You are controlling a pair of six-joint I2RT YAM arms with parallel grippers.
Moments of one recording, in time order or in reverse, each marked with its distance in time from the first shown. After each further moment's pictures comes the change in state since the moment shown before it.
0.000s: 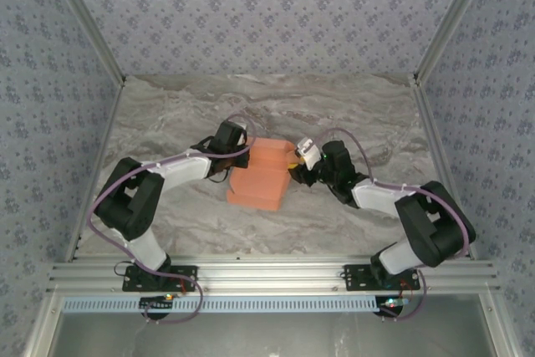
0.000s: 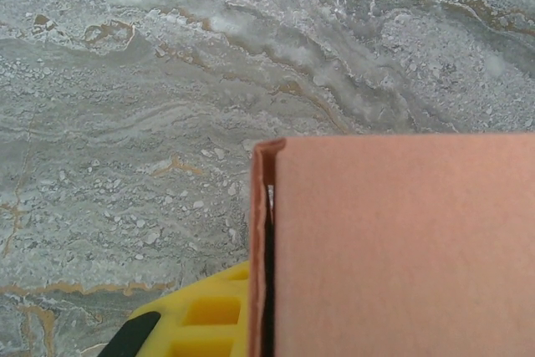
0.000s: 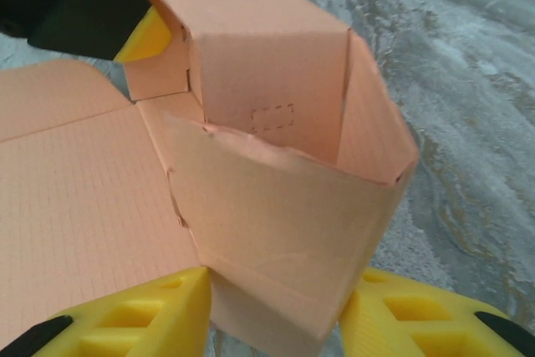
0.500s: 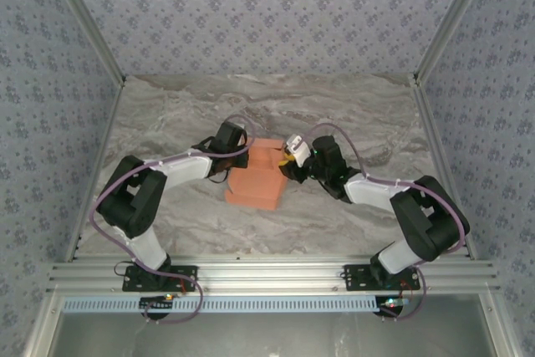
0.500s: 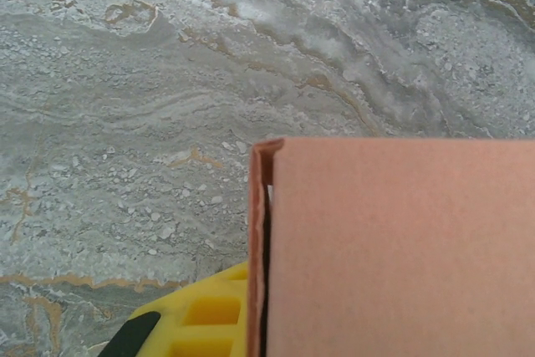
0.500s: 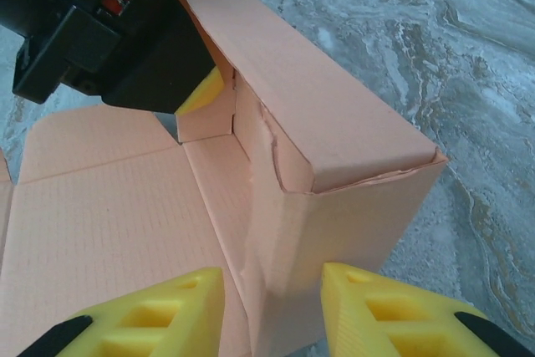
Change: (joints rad) left arm 0.004 0.018 0.000 -0.002 -0.030 -0.035; right arm 0.059 0.037 0.086 -0.023 -0.006 -0.005
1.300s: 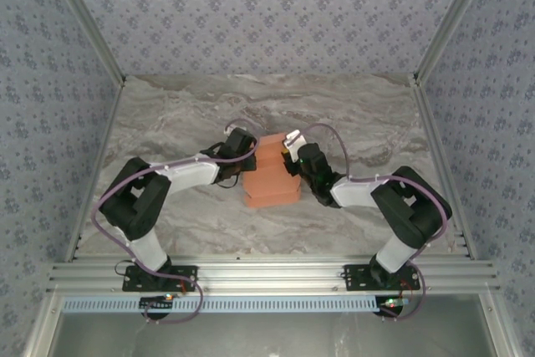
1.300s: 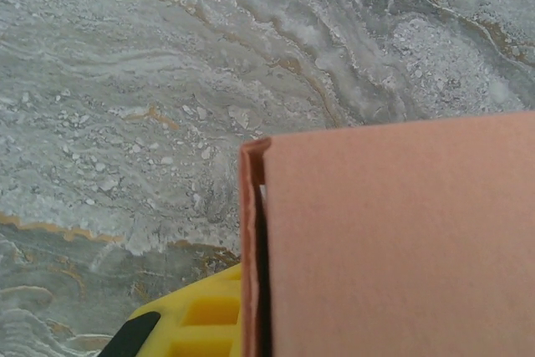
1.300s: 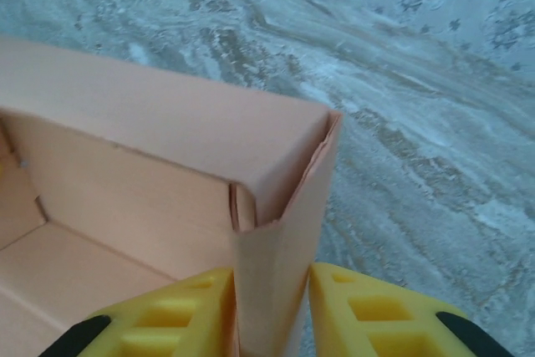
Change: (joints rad) left arm -0.093 0.000 -0.011 0.010 -0.077 -0.259; right arm 0.118 0.125 0.009 0.209 0.575 0.113
